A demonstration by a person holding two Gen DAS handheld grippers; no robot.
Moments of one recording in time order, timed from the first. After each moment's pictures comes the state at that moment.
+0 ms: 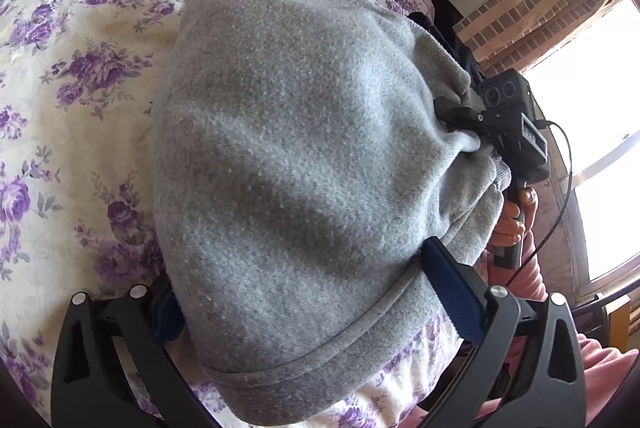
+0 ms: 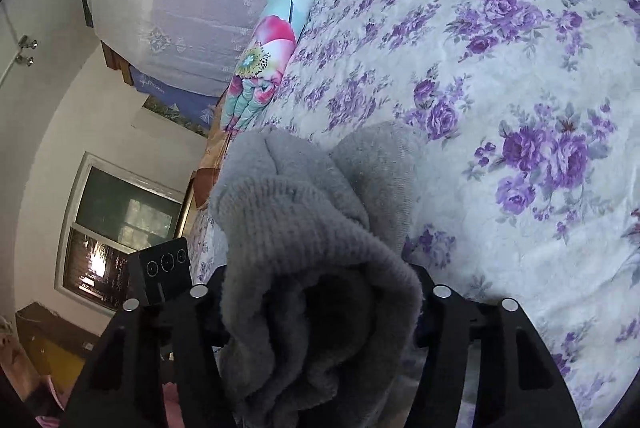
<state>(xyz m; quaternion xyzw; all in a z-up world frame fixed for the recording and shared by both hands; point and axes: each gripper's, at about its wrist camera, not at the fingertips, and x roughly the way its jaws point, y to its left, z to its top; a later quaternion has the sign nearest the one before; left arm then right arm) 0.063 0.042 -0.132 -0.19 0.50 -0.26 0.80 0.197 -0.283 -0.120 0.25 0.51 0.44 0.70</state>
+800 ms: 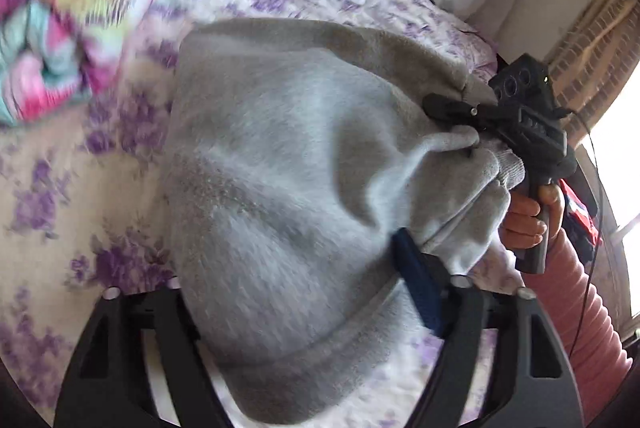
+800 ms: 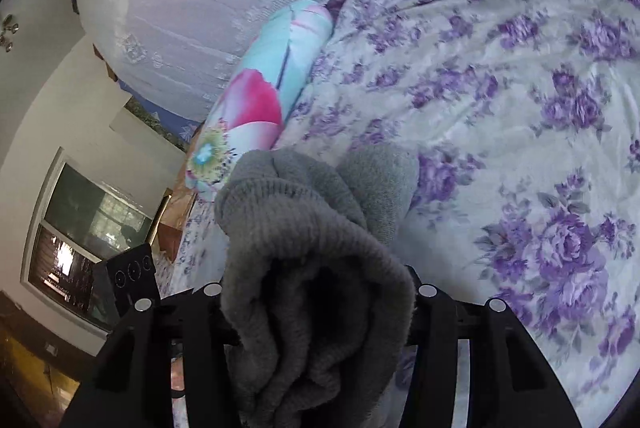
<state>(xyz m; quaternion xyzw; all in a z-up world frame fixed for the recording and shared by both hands) 0.282 0.159 -0.115 -0.15 0.45 -0.20 0.86 0.438 -0.127 -0.110 0.21 0.47 0.46 0.72</state>
